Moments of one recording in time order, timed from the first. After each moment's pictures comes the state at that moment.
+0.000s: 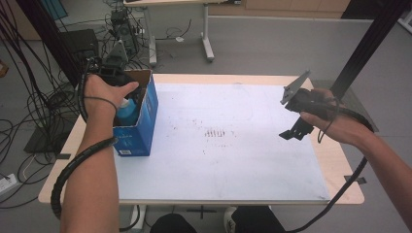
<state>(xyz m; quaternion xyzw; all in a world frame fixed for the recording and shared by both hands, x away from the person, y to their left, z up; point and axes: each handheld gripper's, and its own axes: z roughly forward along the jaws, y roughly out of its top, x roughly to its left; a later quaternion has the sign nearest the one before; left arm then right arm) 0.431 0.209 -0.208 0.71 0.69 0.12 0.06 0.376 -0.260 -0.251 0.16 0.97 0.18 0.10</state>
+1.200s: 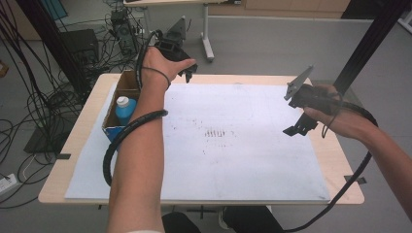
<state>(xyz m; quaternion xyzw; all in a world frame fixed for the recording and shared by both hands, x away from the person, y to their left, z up) 0.486 0.078 -0.183 0.78 0.61 0.12 0.09 0.387 -0.270 -0.246 0.17 0.97 0.17 0.09</state>
